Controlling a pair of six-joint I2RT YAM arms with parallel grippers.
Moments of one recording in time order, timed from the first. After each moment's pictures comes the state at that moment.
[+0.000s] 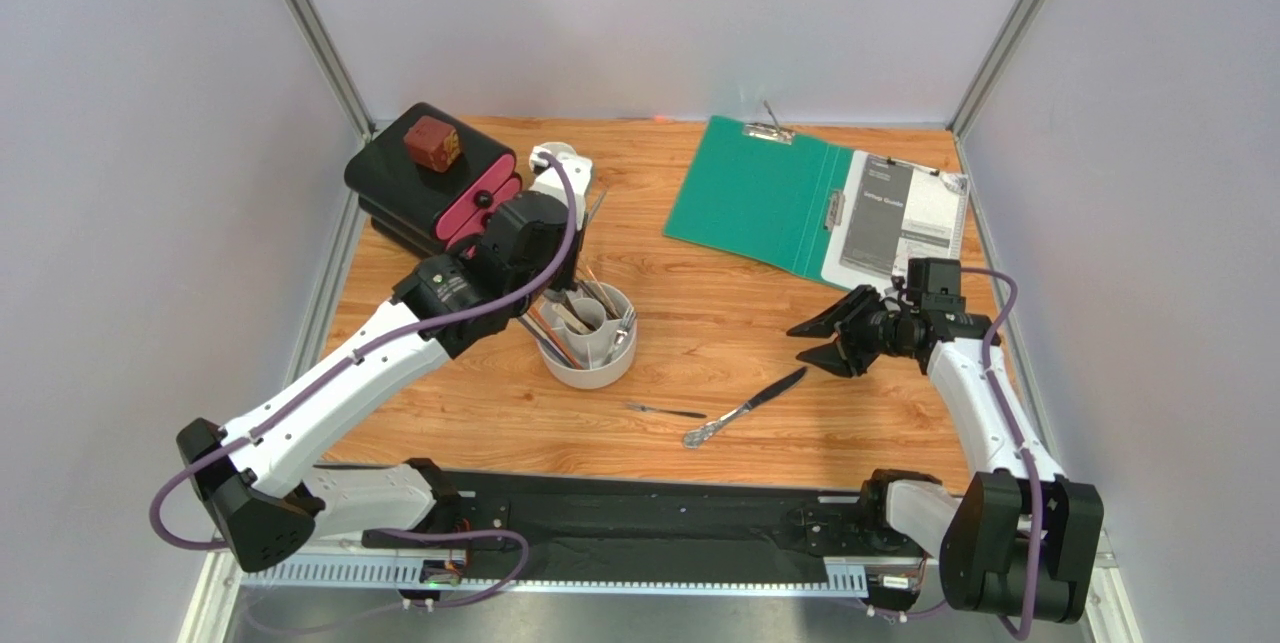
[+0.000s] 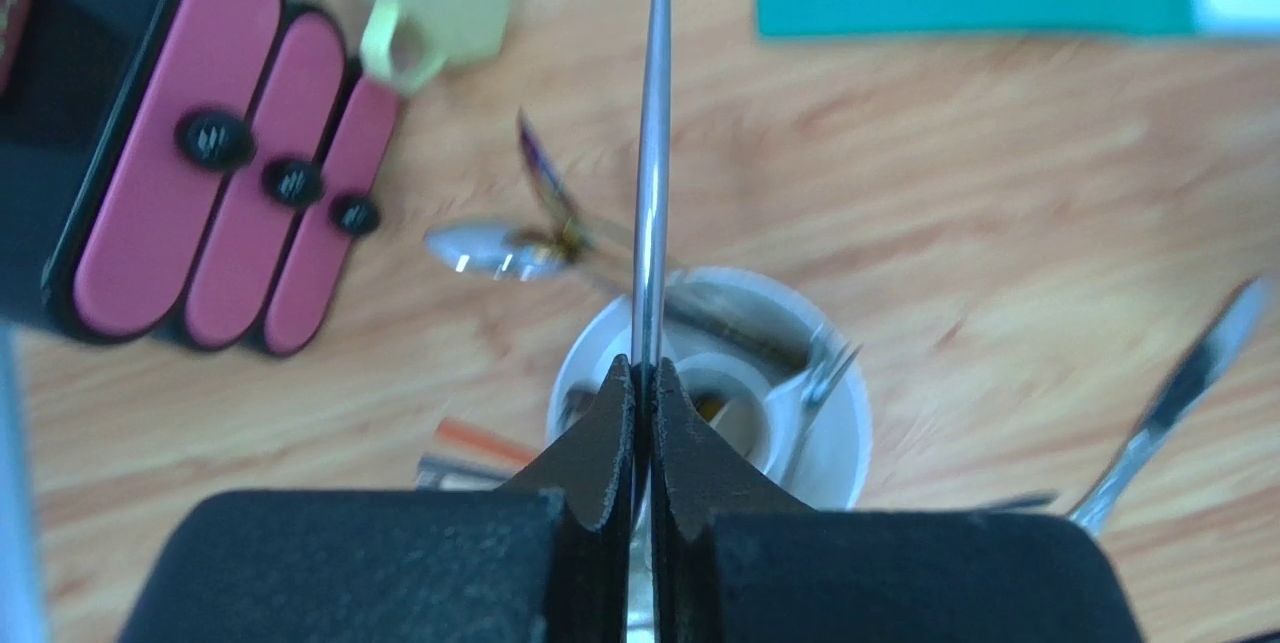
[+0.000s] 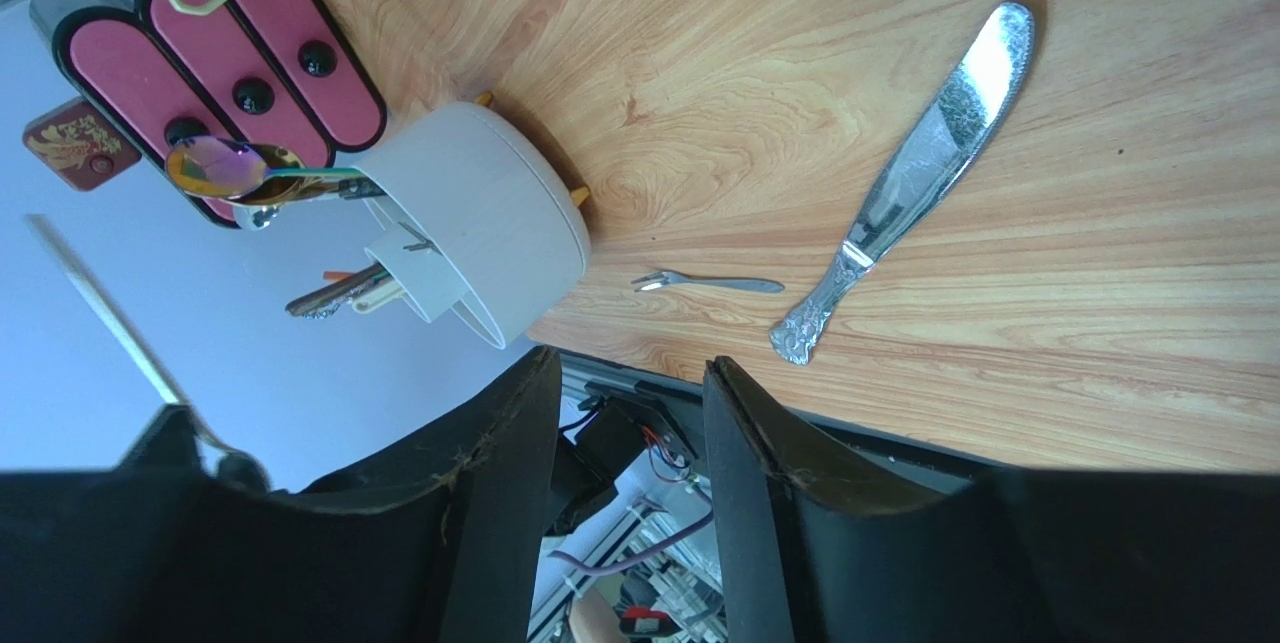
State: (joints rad) left arm -0.79 1.19 1.25 -0.61 -0.43 -0.20; right arm -0.11 1.09 0.69 -0.67 -0.67 0.92
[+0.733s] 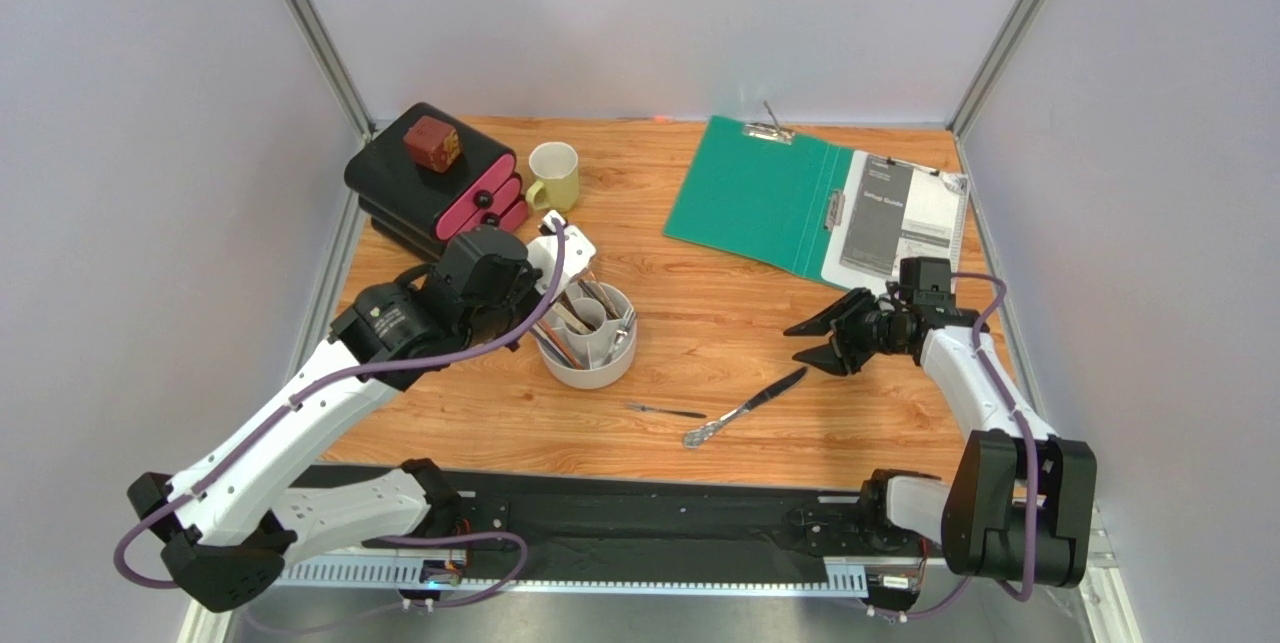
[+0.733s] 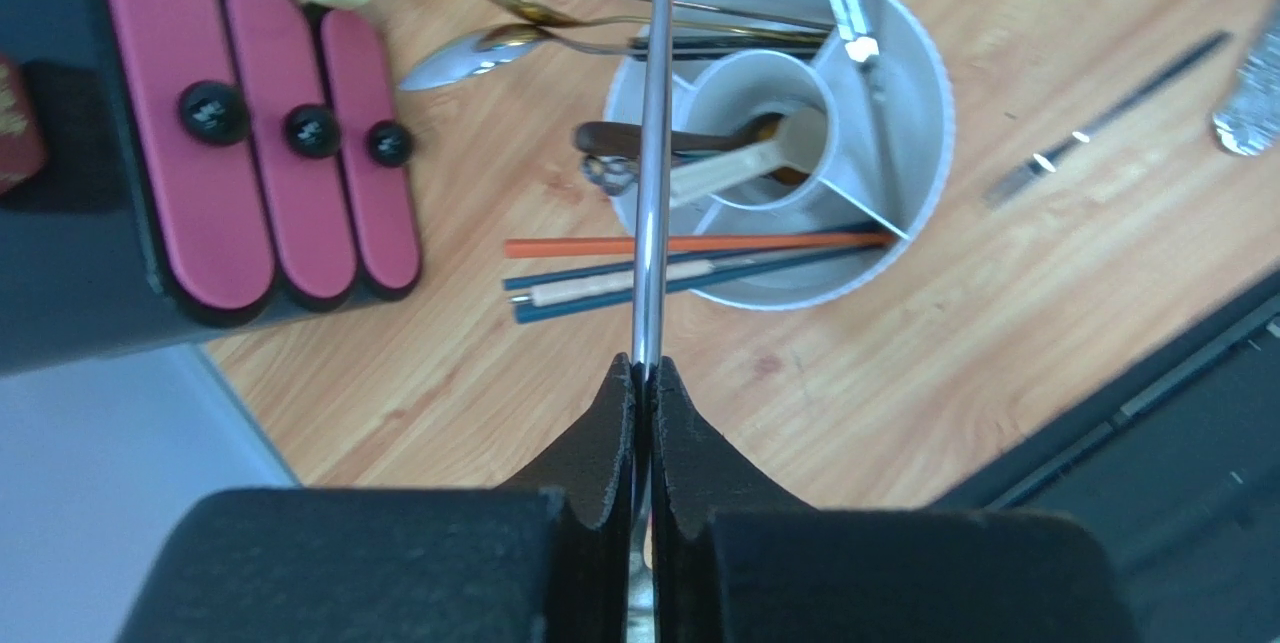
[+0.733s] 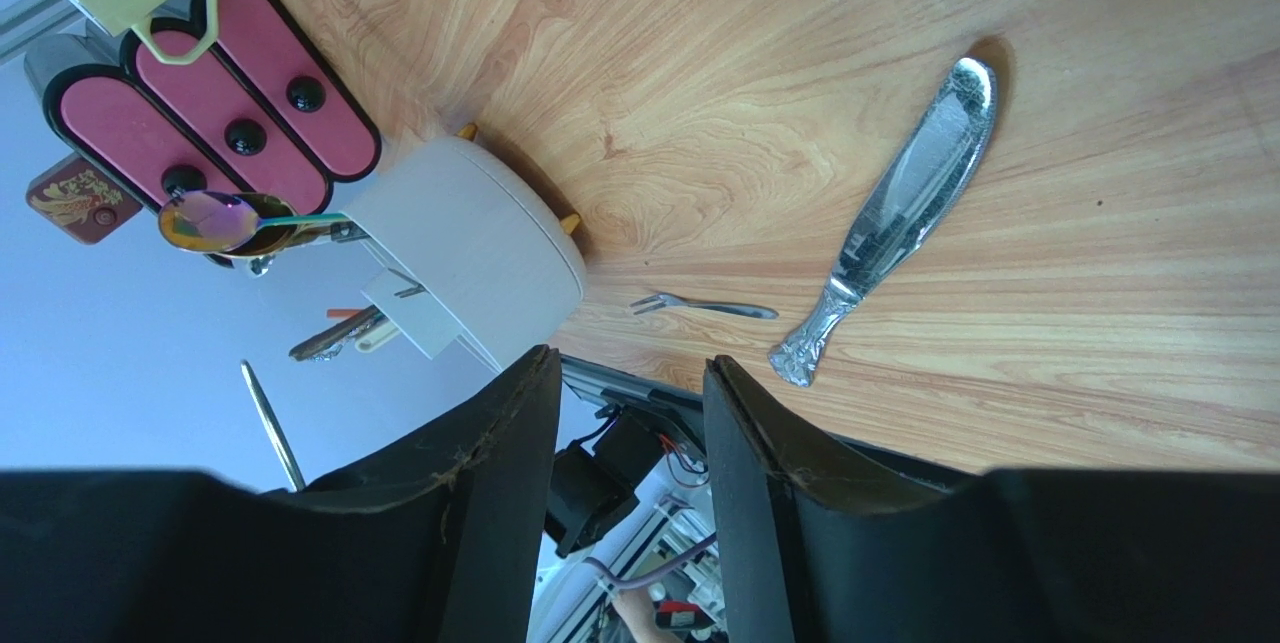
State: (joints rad) left arm -0.79 1.02 1.22 -0.95 -0.26 0.22; right arm -0.11 1.19 0.67 -0.59 -0.66 0.97
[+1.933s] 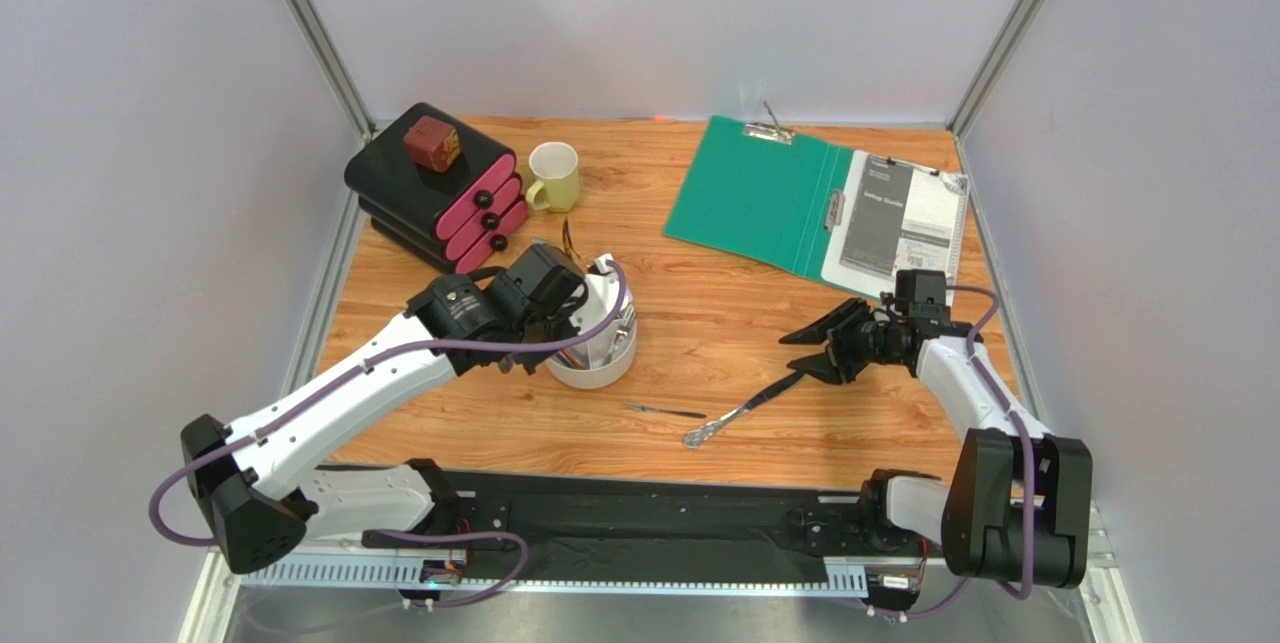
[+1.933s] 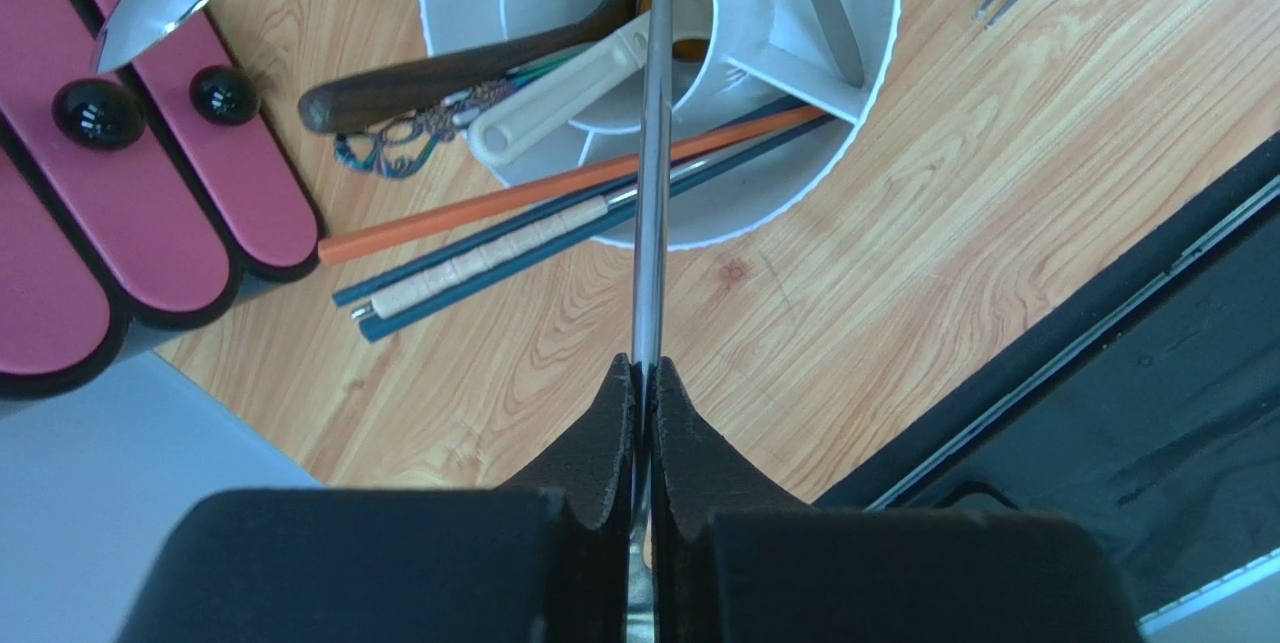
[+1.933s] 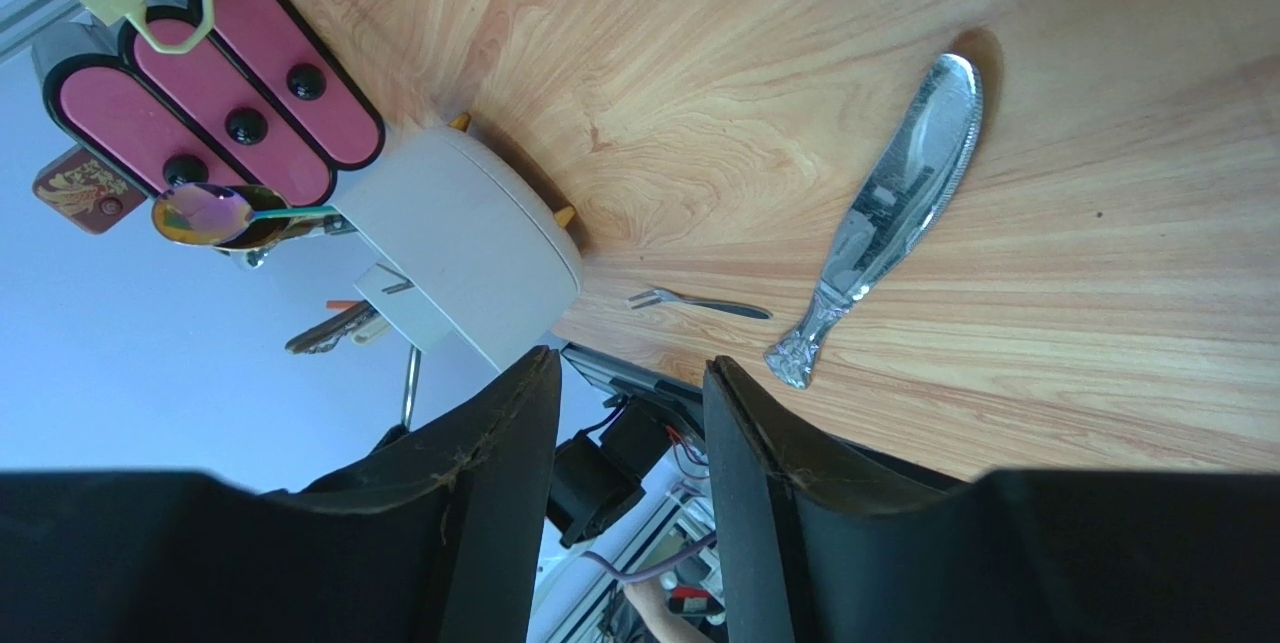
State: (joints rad) left arm -0.85 1.15 1.15 -1.03 -0.20 0.29; right arm -0.11 1.19 0.59 -0.51 -0.70 1.00
